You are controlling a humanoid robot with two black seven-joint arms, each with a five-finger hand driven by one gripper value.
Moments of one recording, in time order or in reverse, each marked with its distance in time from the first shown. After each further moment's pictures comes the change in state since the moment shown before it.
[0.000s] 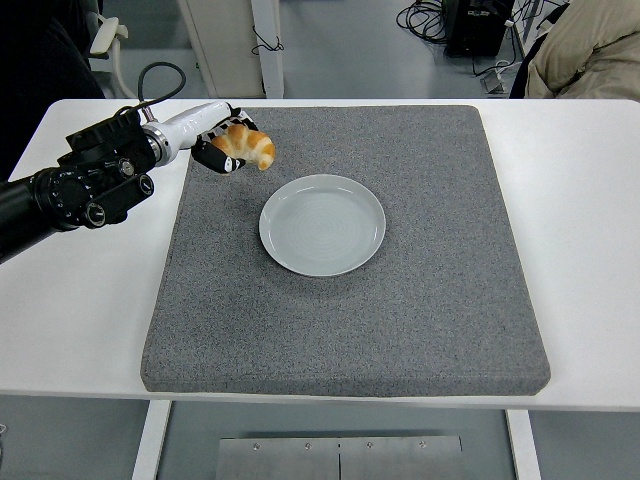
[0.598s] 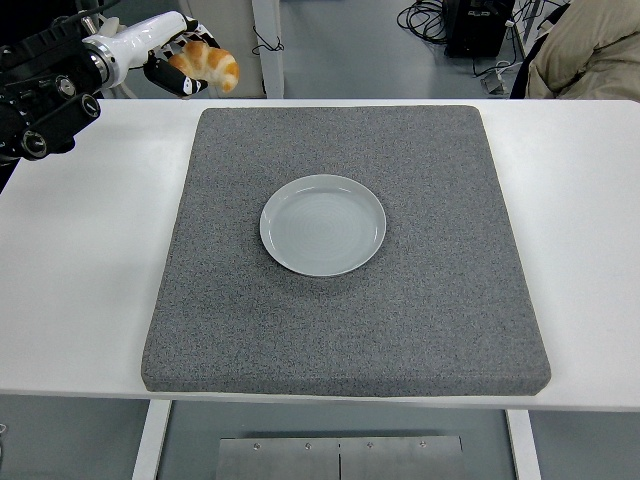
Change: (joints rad) left arm -0.162 0.111 -0.012 -0.007 -0.002 -0.066 -0.002; right arm 0.000 0.000 0.000 0.000 0.000 0.000 0.000
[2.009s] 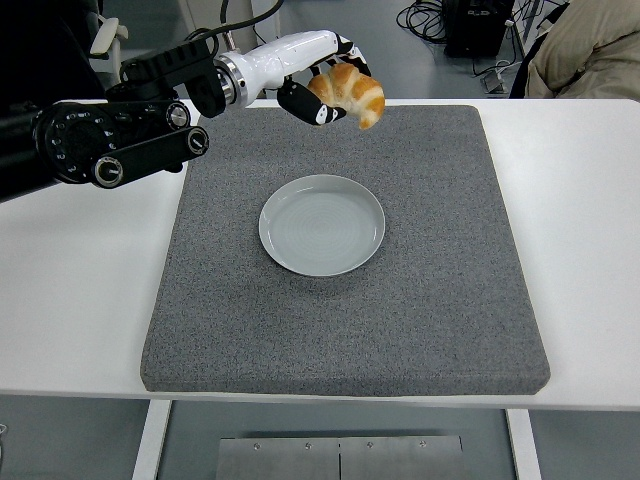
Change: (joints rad) left arm -0.069 -0.072 -0.047 -0.418 0.090 0.145 0.055; right arm 0.000 0.000 0.000 0.000 0.000 0.000 0.000
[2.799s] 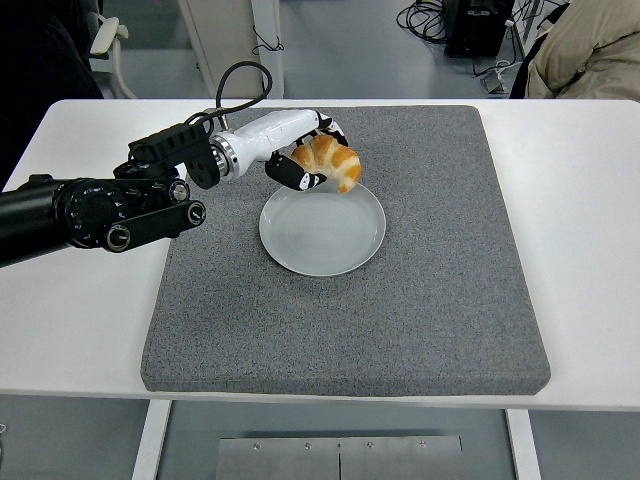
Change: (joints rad) left arm 0.187 -0.006 0.010 0.002 0.076 0.094 -0.006; right arm 0.000 0.000 0.000 0.000 0.000 0.000 0.000
